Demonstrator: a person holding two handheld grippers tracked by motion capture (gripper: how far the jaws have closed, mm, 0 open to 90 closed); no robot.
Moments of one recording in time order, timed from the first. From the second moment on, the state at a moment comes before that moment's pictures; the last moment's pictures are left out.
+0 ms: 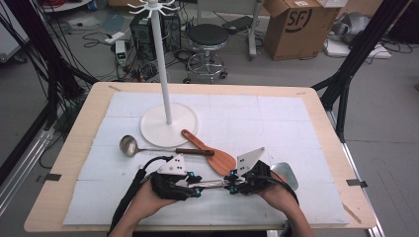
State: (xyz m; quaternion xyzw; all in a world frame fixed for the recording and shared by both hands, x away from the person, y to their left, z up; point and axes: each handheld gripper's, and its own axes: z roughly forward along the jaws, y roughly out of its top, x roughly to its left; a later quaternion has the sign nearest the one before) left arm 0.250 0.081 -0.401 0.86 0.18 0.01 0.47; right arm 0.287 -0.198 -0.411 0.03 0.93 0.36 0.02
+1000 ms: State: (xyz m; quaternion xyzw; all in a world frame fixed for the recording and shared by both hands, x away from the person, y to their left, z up) left arm 0.256 0.101 -0.399 0.84 0.21 0.01 0.50; right arm 0.288 -0.203 -0.406 0.03 0.92 0.39 0.00
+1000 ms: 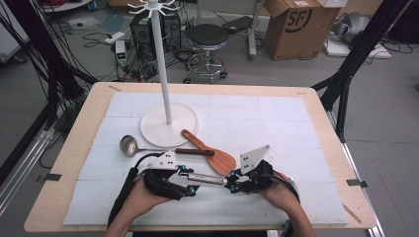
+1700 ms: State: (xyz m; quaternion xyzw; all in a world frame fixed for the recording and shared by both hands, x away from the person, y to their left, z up) left arm 0.257 0.107 -0.400 0.83 0.23 0.02 0.51; right arm 0.298 -0.209 -0.383 0.12 0.89 0.44 -0.03
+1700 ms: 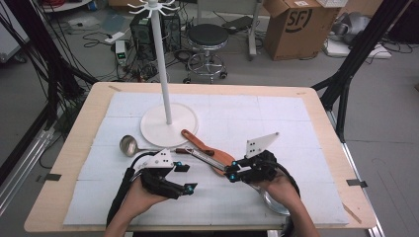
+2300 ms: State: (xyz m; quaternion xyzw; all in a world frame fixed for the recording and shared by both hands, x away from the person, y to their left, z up) left arm 0.257 0.108 -0.399 0.83 0.23 0.02 0.51; right arm 0.308 -0.211 -0.354 0.19 0.84 0.51 -0.06
